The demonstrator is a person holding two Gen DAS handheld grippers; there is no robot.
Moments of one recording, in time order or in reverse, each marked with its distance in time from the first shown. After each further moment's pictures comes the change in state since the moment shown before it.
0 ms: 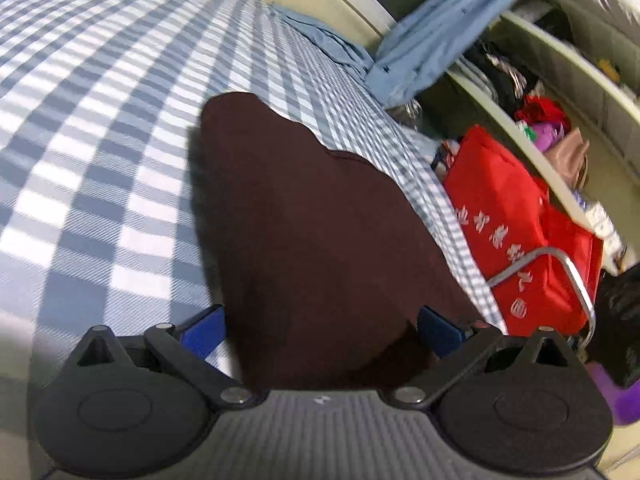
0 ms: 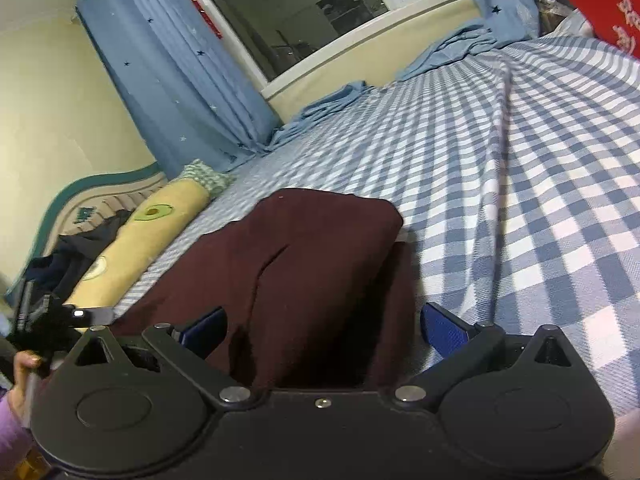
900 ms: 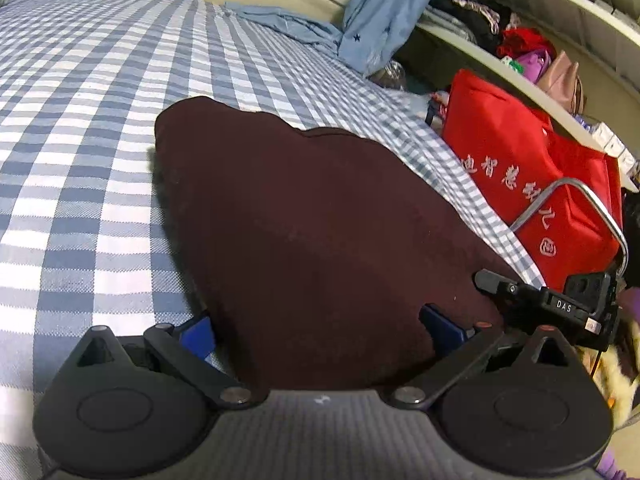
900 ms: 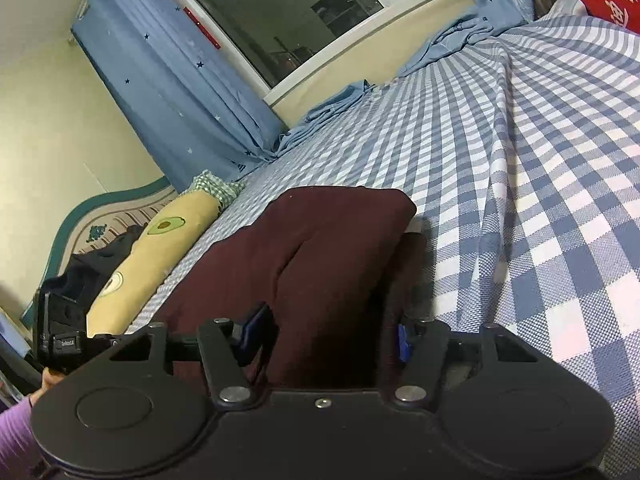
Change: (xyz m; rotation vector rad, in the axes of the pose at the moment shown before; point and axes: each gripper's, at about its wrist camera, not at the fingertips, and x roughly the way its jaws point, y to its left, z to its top) left arm 0.014 -0.024 0.001 0.227 0.061 0.070; right arm 0.004 0.008 -0.007 0.060 -0.029 -0.032
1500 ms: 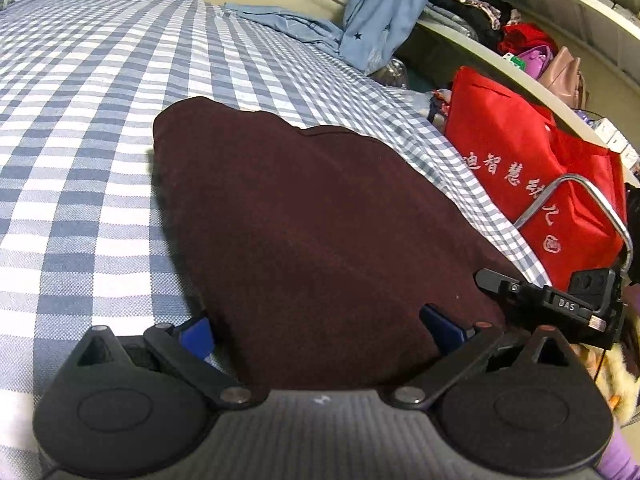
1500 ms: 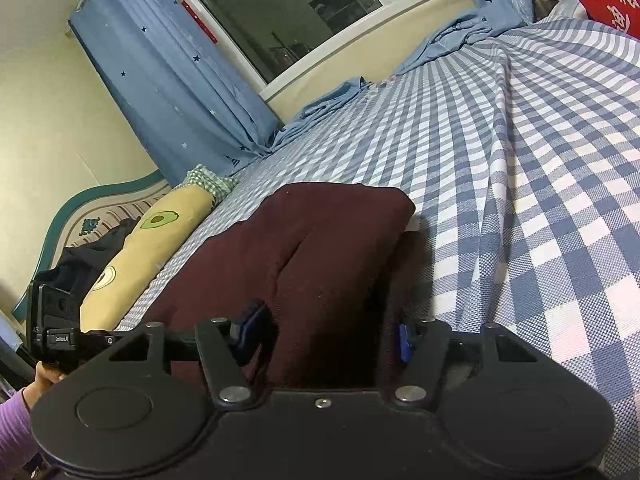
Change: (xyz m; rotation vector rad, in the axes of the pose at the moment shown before) left arm 0.001 -0.002 -0.003 0.007 -0.006 0.027; right arm 0.004 -0.001 0.001 -0.010 0.009 -0.019
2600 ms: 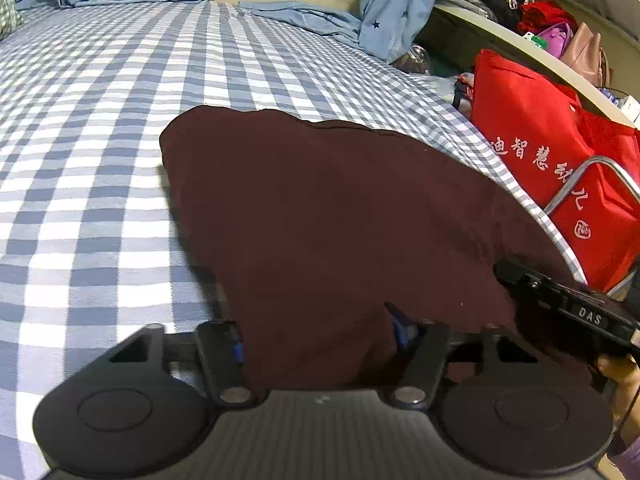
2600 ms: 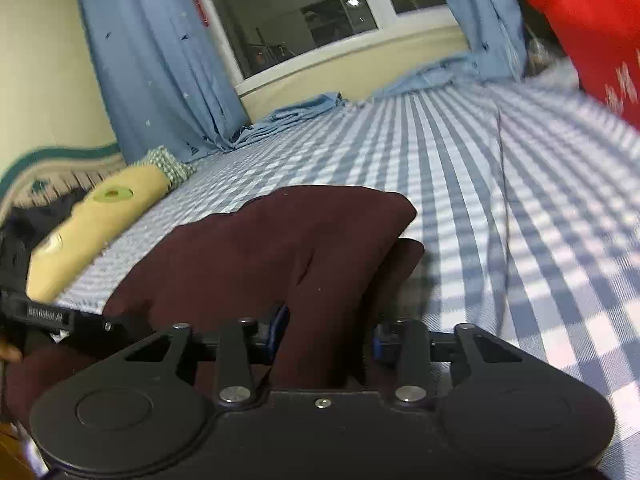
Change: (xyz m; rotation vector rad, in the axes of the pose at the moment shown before) left arm -0.006 -0.018 0.008 0.043 0.032 0.117; right arm 0.005 0.075 -0.015 -0.262 -0.064 -0.244
